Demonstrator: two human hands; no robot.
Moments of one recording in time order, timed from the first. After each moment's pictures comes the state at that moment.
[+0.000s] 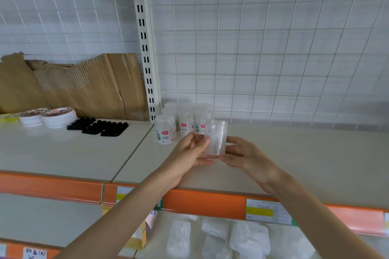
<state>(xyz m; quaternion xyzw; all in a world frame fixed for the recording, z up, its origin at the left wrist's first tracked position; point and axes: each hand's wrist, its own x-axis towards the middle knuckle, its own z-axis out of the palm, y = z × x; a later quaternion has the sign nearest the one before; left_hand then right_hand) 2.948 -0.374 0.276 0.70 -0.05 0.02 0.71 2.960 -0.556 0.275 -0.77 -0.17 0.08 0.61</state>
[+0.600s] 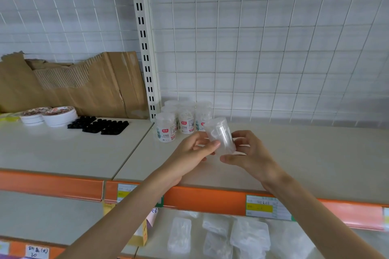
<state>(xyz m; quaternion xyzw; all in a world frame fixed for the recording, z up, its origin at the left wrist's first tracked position) 2.947 -0.374 0.275 0.78 -0.11 0.02 0.61 2.956 -0.555 0.270 -0.78 -0.10 -0.03 0.62</state>
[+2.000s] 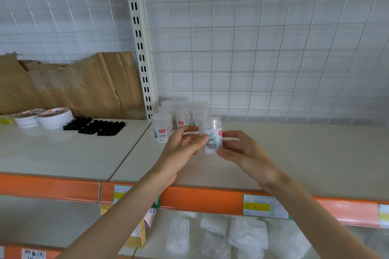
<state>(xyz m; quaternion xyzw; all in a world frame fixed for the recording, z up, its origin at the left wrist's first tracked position) 2.949 -0.367 0.273 0.73 -0.06 0.08 0.68 2.951 -0.557 0.273 -0.74 -0.17 0.03 0.65</state>
